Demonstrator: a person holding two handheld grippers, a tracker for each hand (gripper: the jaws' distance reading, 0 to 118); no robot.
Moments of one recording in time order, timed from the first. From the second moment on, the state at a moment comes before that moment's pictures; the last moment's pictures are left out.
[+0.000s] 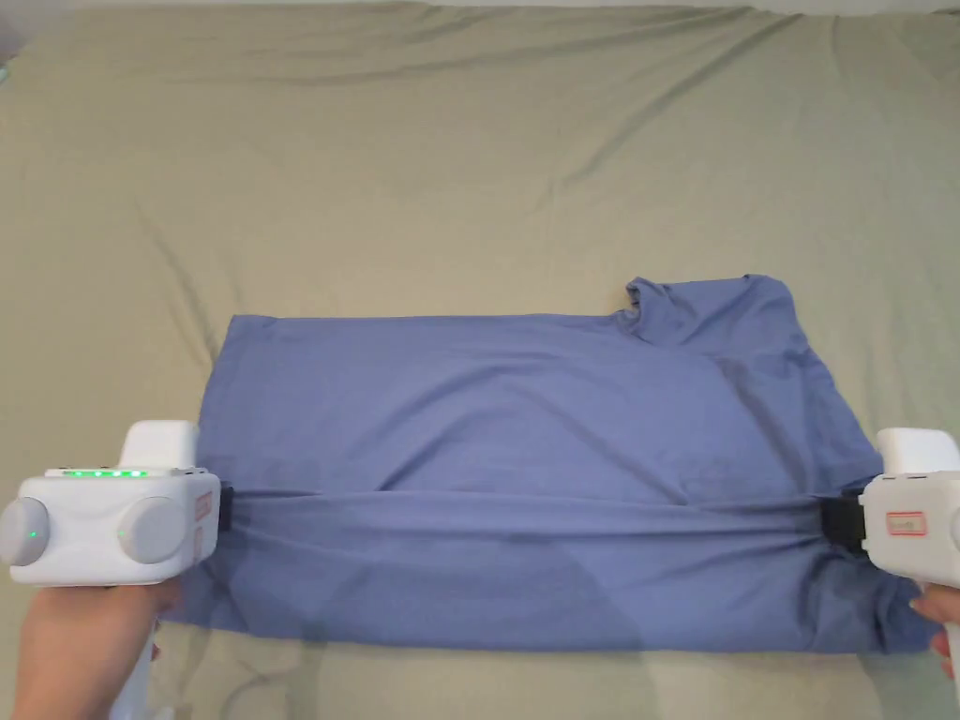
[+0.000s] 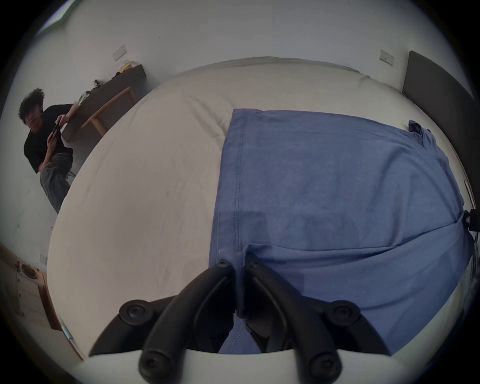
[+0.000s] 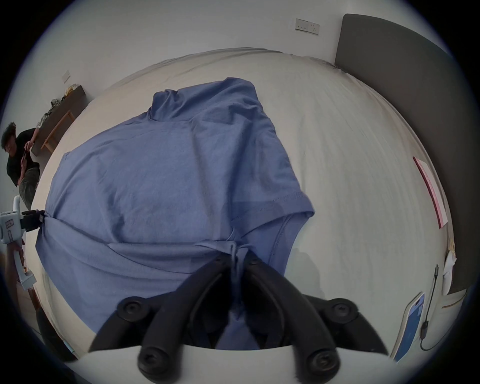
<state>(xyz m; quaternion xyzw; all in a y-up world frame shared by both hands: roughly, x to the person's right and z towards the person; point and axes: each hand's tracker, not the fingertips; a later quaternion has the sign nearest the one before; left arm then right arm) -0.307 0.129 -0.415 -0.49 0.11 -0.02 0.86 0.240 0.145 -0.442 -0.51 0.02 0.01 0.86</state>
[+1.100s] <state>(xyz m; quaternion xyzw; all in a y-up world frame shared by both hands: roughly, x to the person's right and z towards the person) -0.168 0.394 -0.227 -0.02 0.08 -0.10 0.99 0.095 0.392 -0.254 -0.06 0.06 0.17 0.98</state>
